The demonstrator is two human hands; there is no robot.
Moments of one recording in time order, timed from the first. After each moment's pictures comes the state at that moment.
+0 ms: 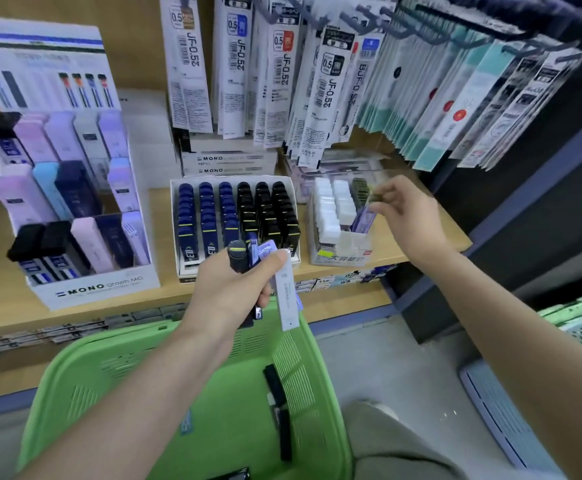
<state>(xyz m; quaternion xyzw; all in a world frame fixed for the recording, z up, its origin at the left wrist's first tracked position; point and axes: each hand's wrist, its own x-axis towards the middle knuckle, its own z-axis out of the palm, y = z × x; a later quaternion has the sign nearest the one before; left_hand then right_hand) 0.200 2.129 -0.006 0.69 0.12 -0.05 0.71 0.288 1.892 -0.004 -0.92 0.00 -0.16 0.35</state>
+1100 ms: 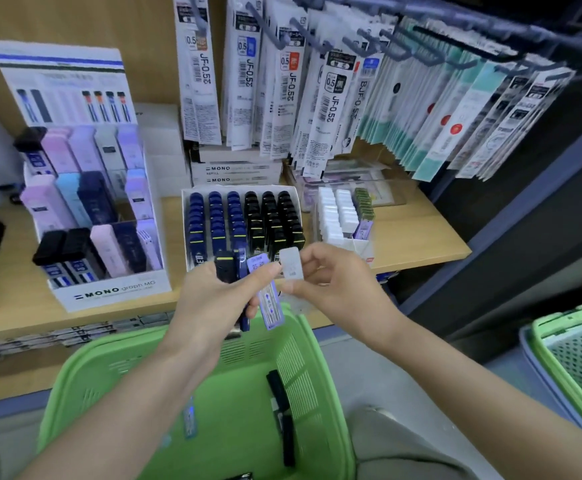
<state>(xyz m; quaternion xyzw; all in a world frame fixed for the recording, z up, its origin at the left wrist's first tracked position) 0.186 2.150 0.002 0.69 0.12 -0.03 0.72 0.197 2.000 0.017 -0.87 -0.09 0.05 0.49</state>
